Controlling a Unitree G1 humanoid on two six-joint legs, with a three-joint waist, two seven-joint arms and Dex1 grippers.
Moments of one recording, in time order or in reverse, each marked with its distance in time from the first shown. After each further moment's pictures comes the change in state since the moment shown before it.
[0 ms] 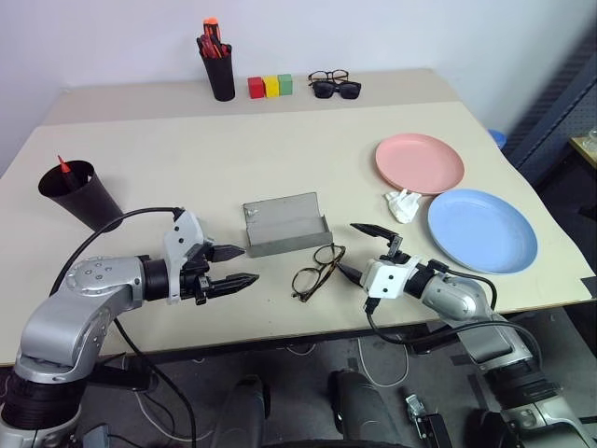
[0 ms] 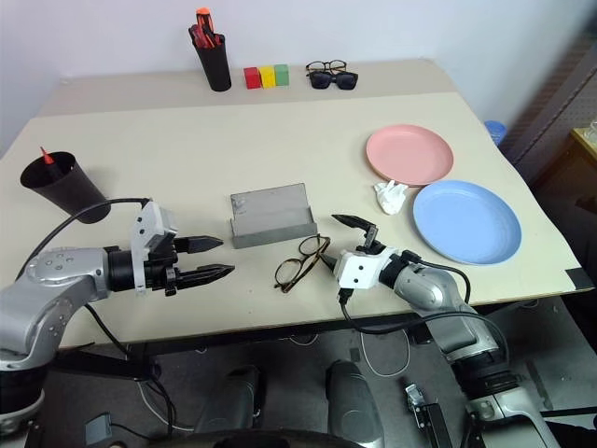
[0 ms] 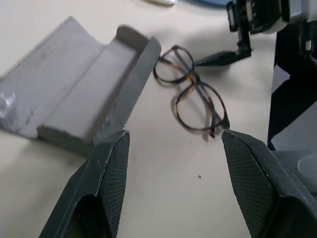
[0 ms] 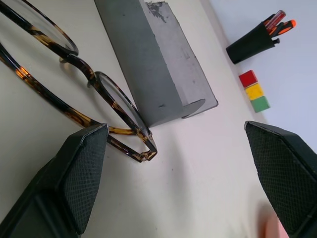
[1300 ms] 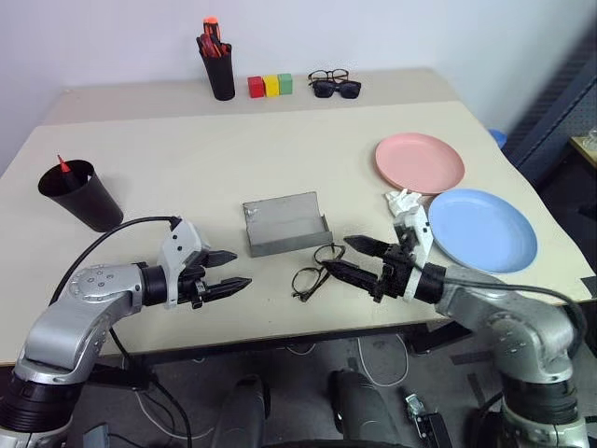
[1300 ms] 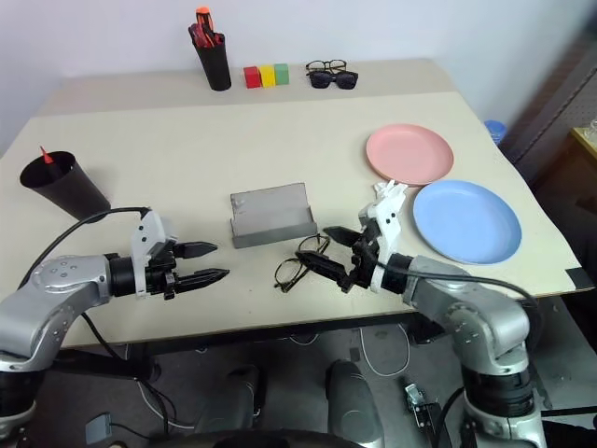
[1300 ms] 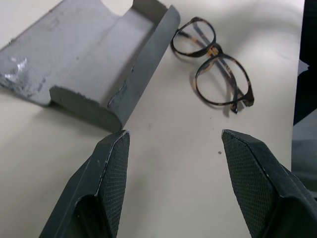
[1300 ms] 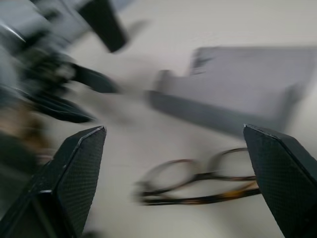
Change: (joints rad) left arm 0.017 0.030 -0.066 0.103 0.003 -0.113 0.041; right arm -0.064 0.092 -0.380 -0.493 1.491 1.564 -0.106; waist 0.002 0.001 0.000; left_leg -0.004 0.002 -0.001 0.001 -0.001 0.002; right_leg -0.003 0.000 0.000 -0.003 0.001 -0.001
